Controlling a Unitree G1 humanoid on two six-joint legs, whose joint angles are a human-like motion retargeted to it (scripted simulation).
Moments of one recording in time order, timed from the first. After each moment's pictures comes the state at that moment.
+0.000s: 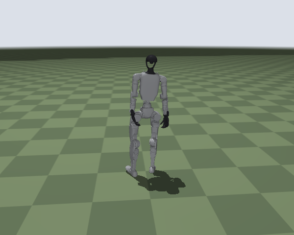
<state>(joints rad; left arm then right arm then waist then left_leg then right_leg) 0.05 0.02 0.03 1.64 0.25 0.25 -0.39 0.07 -0.19 0.22 1.55 -0.44 0.15 0.30 -0.19 0.05 -0.08 -0.01 0.08 0.25 0.04 -0.23 -0.13 -0.03 -0.09 -0.50 0.01 0.06 0.03</state>
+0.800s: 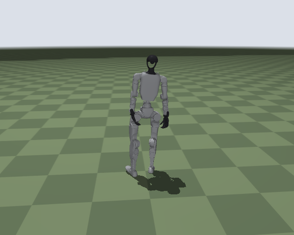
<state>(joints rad) 0.05 0.02 0.04 1.64 0.29 0.27 -0.45 0.08 -0.20 0.20 1.55 -0.45 0.15 0.32 -0.17 0.06 -0.10 0.00 0.08 0.30 0.04 -0.24 -0.14 -0.03 -0.07 -0.45 0.00 0.04 0.01</state>
